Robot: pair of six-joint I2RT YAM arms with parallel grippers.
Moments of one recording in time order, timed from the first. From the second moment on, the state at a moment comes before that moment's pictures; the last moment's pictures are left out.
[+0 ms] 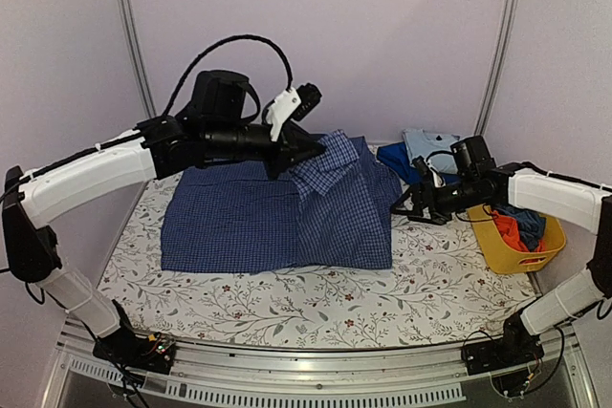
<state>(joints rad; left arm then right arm) -0.88 1.54 1.43 -0.27 0.31 0.26 0.36 1.41 0.93 -0.41 -0.66 0.35</state>
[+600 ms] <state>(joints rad) -0.73 1.52 1.51 -0.30 0.49 0.33 0.49 1.22 0.65 0.03 -0.55 0.04</state>
